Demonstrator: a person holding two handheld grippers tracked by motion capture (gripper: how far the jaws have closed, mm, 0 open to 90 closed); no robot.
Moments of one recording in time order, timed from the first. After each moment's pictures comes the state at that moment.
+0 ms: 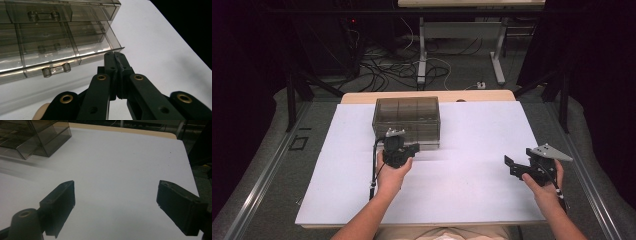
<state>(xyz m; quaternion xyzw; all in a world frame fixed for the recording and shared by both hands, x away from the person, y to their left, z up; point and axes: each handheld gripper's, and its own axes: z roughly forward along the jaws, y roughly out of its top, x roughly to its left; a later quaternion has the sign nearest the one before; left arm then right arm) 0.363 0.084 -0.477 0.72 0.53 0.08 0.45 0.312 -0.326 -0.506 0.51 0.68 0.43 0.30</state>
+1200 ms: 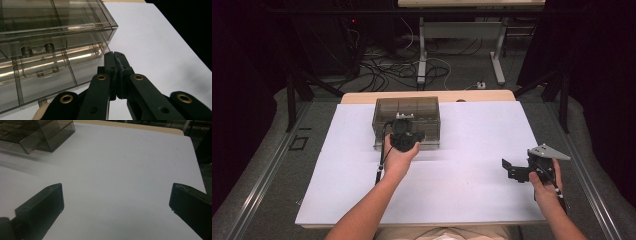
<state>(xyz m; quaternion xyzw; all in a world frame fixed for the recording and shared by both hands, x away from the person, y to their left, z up) 0.398 0.063 -0.453 0.73 0.53 0.09 0.42 0.314 -0.324 -0.509 0.51 0.70 0.42 0.28</state>
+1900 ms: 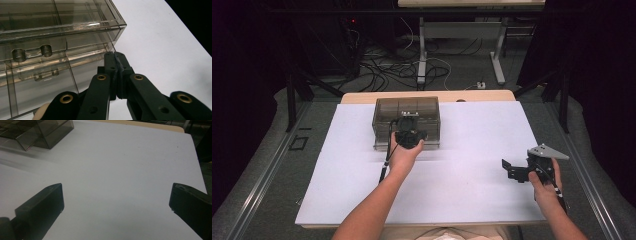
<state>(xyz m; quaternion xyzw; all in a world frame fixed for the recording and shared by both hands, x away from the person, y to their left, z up) 0.414 0.050 -0.465 0.74 0.54 0.09 0.40 0.316 -0.324 -0.512 0.51 0.70 0.42 0.28</state>
